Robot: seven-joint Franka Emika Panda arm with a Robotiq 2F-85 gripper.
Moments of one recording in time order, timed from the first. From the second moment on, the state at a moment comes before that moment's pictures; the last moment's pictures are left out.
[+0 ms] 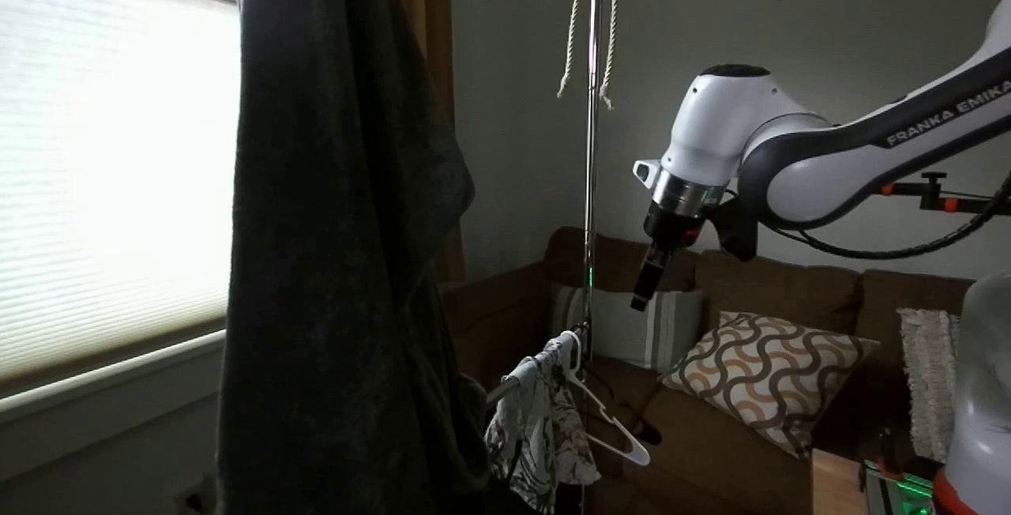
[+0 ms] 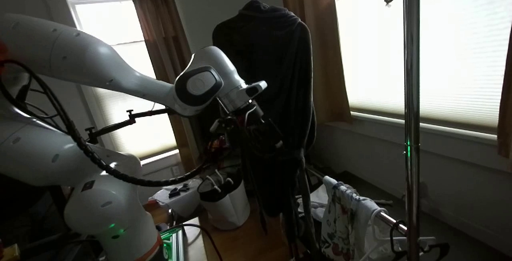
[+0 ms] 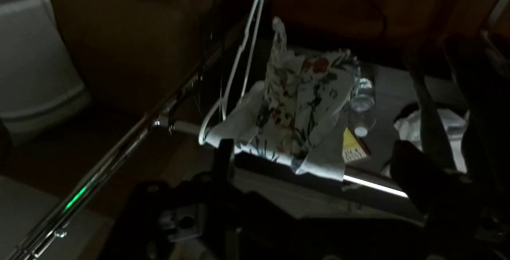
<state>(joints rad) -0.02 -0.71 0.00 -2.79 -0.36 2.44 0.04</state>
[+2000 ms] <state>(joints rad) 0.54 0.02 -0.62 -2.77 0.88 2.63 -0.84</state>
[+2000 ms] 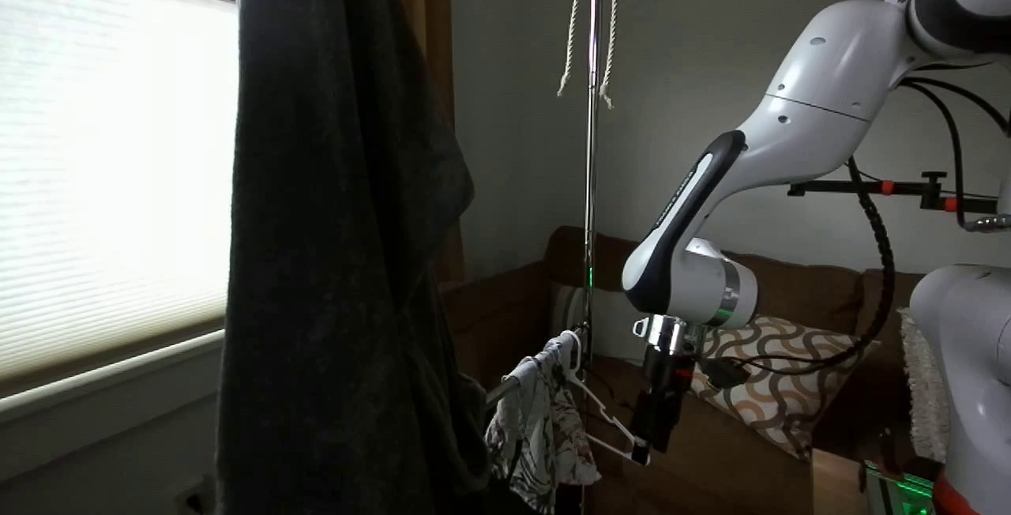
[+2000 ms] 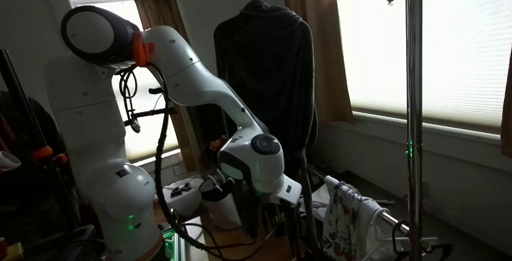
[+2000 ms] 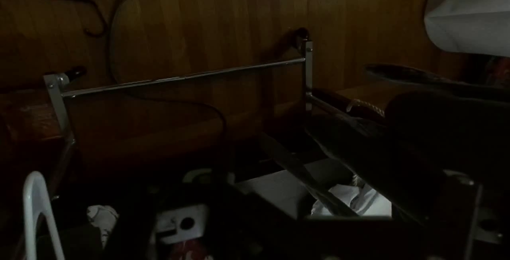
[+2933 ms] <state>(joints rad) 0.47 0.46 -0.58 -2.65 1.80 2.80 -1.32</state>
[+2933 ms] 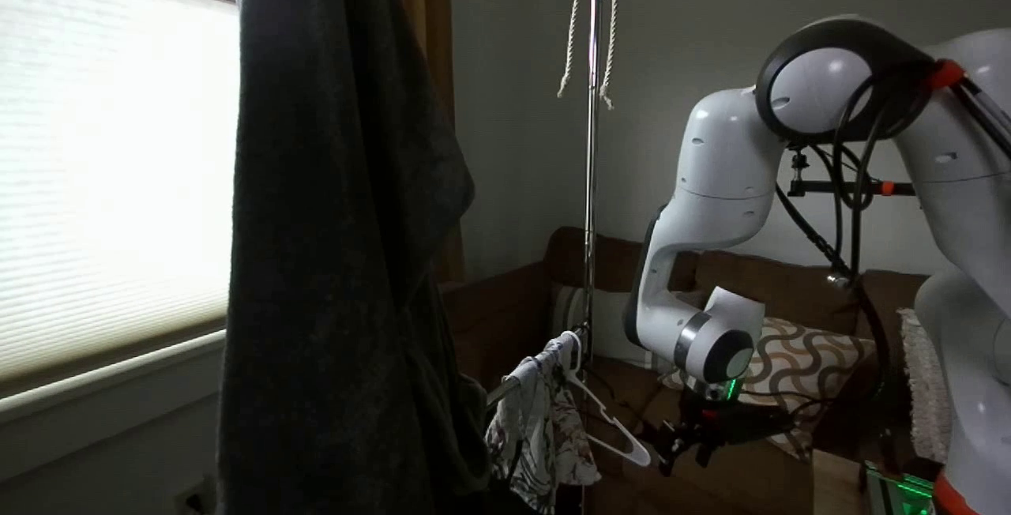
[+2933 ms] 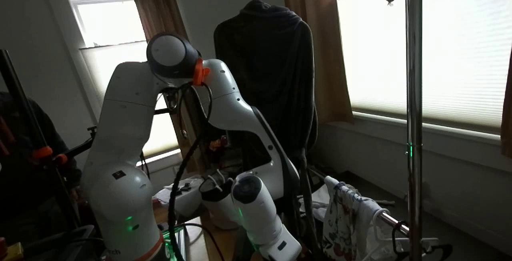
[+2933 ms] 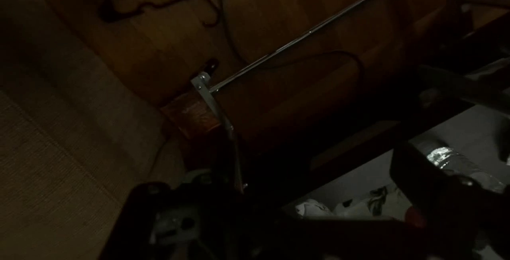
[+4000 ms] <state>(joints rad) 0.73 0.63 -0.80 -2.47 2.44 2.82 -1.99</state>
